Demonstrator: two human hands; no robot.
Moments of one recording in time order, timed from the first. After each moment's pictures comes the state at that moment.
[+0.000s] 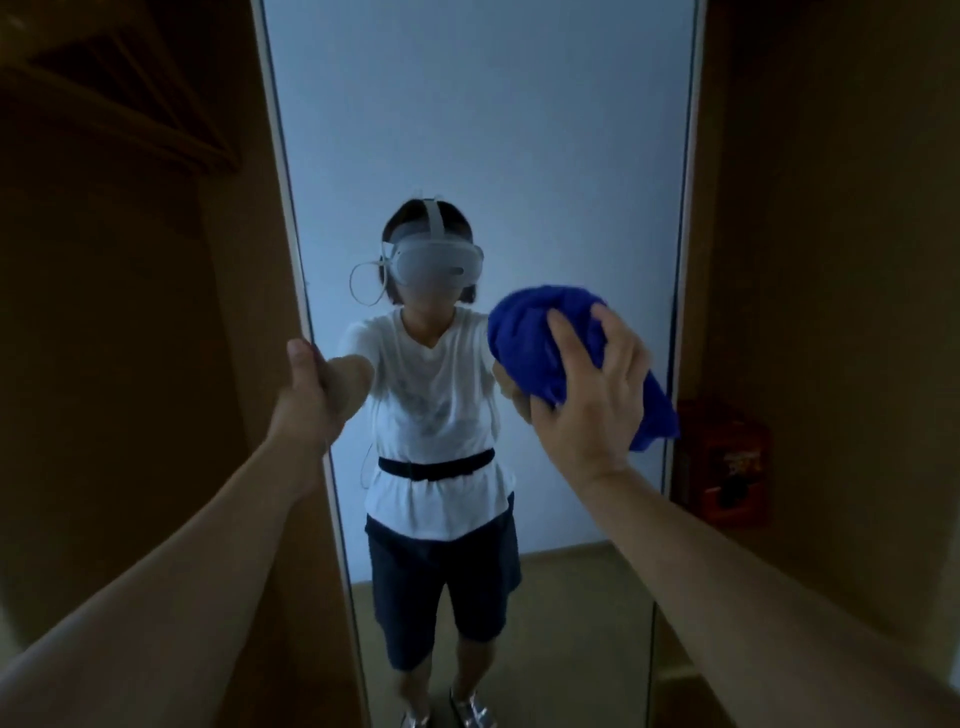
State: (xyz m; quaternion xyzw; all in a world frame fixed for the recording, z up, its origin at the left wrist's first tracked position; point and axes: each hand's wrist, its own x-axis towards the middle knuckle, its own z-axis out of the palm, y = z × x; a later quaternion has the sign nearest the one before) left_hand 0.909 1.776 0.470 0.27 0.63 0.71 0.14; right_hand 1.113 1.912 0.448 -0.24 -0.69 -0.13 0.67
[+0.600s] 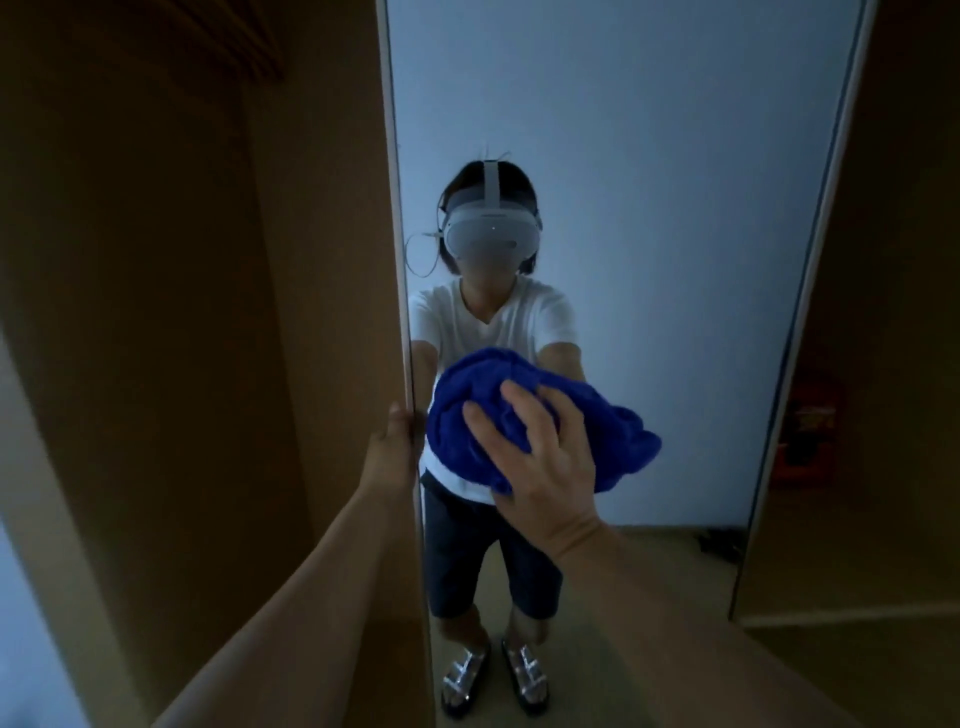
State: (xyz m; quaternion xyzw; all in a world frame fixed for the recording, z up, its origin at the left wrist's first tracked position) left_hand 0.884 1.778 0.317 0.29 0.66 0.68 0.13; right_hand 1.028 1.854 0.312 -0.09 -0.75 -0.25 0.60
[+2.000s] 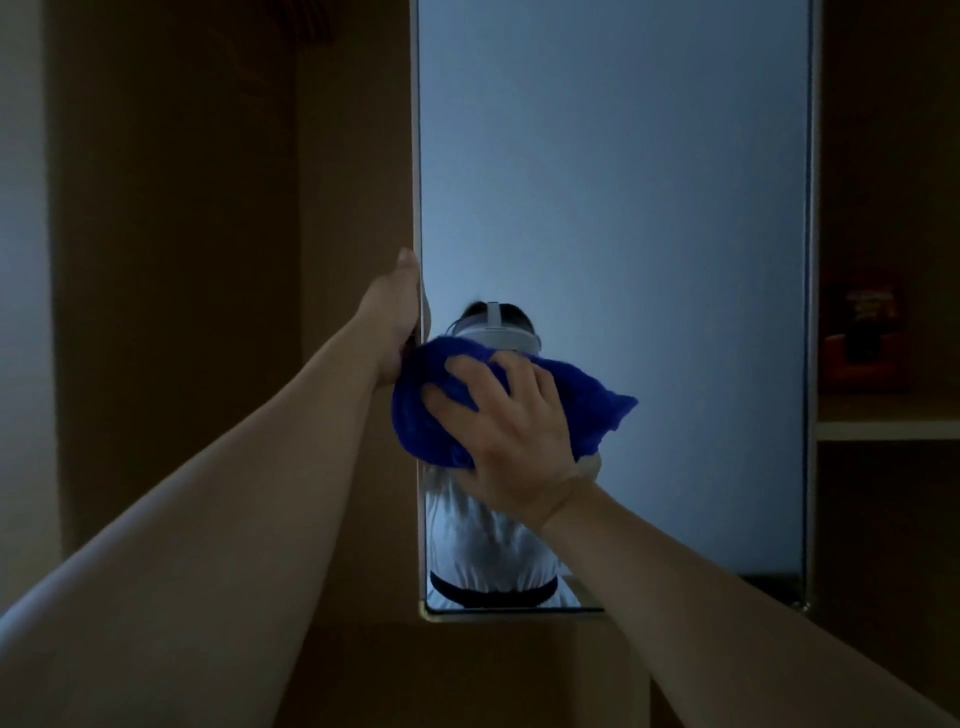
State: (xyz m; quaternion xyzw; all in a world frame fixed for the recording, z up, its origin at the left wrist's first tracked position) left_hand 0.891 1.776 0.180 0.37 0.56 0.74 0.10; right_hand 1.009 1.838 0.070 -0.03 -0.76 -0.32 0.56
